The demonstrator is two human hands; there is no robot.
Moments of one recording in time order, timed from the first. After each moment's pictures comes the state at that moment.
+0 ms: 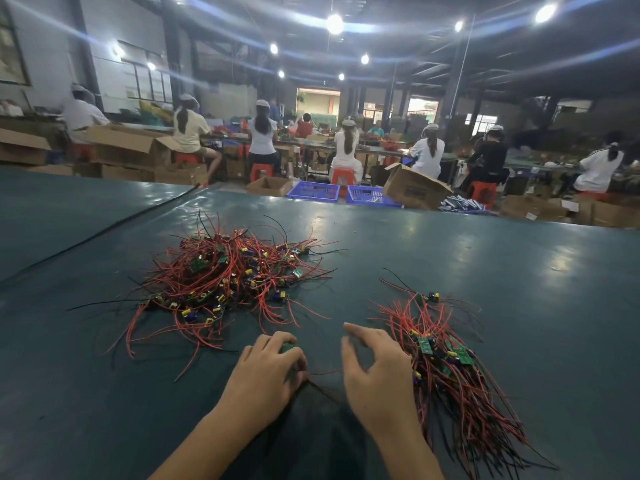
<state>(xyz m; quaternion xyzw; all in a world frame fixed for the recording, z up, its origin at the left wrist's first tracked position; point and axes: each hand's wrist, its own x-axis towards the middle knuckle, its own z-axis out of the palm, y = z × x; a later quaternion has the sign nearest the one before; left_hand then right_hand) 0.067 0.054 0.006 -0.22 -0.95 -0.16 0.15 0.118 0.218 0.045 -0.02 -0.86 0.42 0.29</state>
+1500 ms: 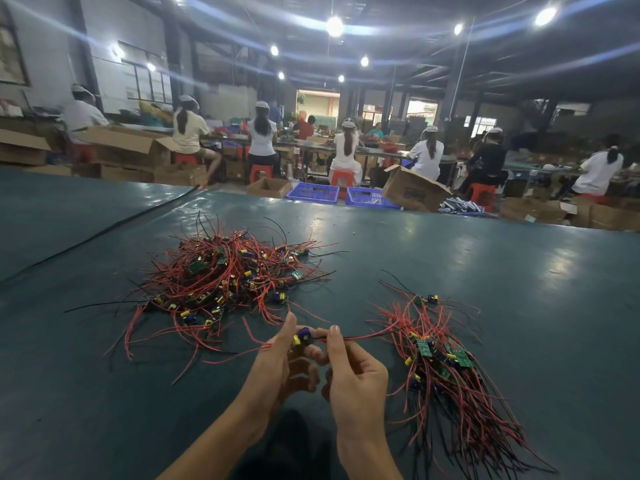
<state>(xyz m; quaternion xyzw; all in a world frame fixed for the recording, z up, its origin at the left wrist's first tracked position) 0.091 0.080 0.044 -0.08 -0.56 -0.82 -0.11 0.123 0.174 0.052 -0.04 -0.58 0.80 0.17</state>
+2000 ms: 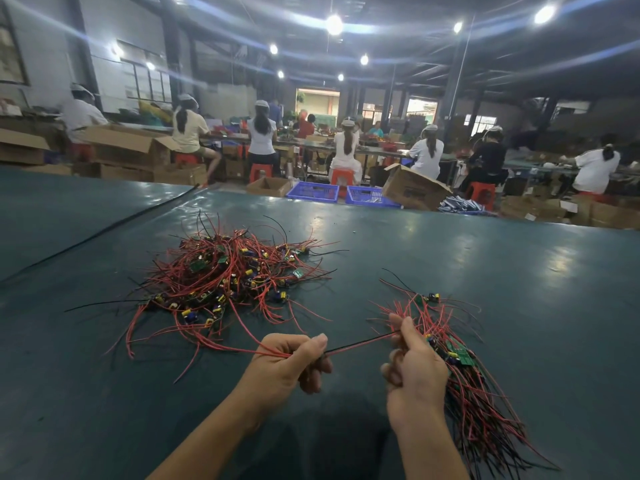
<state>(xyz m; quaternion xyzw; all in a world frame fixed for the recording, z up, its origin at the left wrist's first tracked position) 0.089 0.075 0.051 -0.21 -0.67 -0.71 -0.03 0.100 0.236 0.059 -0.23 -0.44 0.84 0.23</state>
